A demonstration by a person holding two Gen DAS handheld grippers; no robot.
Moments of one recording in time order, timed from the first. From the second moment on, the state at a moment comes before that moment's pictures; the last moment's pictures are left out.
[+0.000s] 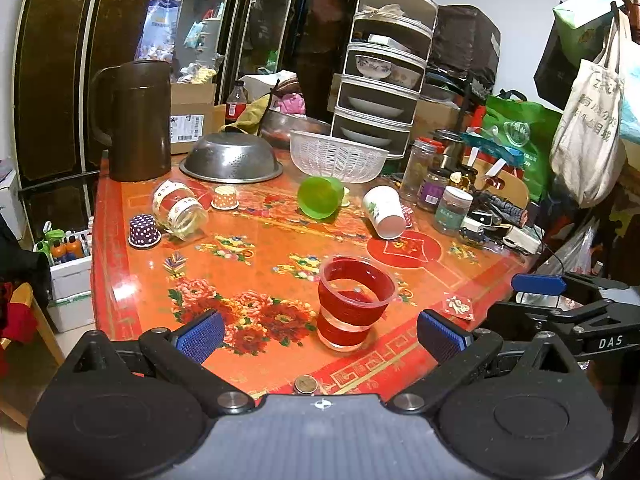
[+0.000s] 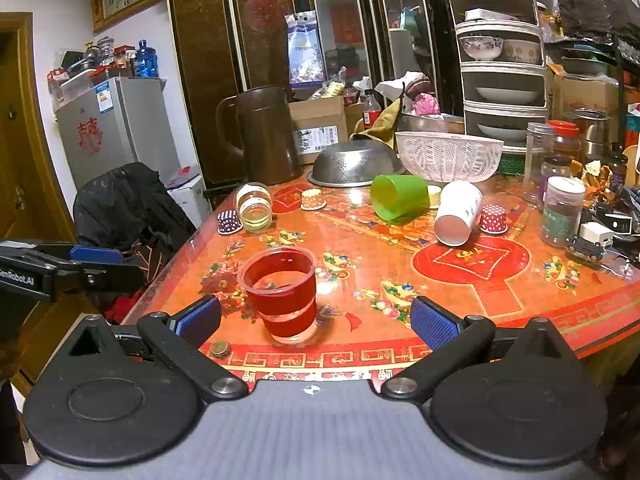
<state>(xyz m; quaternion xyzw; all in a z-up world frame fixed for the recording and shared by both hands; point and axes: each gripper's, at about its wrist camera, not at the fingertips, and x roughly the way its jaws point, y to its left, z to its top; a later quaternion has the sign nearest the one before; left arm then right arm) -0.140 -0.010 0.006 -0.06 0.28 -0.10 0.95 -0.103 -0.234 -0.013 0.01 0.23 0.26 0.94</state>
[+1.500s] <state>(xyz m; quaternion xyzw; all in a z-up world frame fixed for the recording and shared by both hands) -0.136 -0.010 0.003 -0.06 0.29 -0.09 0.95 -0.103 -0.230 -0.010 0.02 0.23 0.27 0.93</state>
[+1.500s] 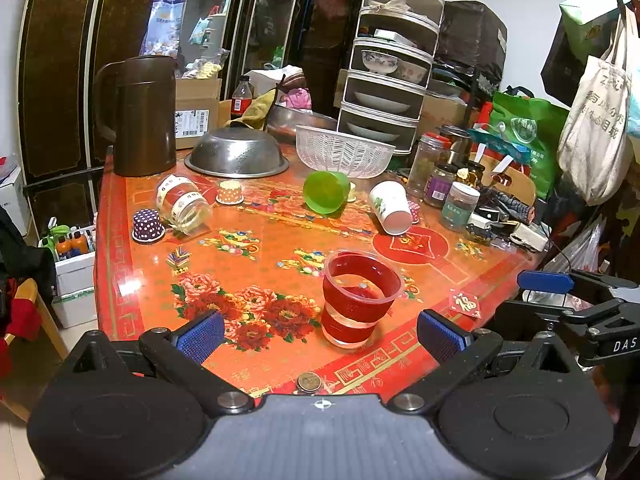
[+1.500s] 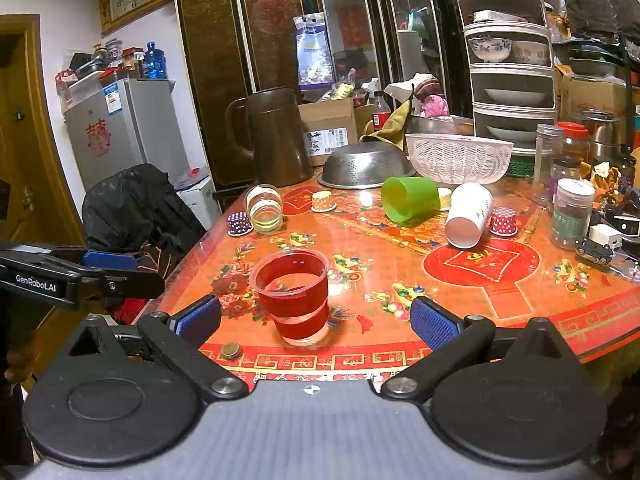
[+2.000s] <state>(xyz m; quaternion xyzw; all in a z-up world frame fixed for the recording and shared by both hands) -0.135 -0.010 0.003 -0.06 0.29 -0.09 0.95 -0.104 -0.230 -0.010 0.02 0.23 0.27 0.93</state>
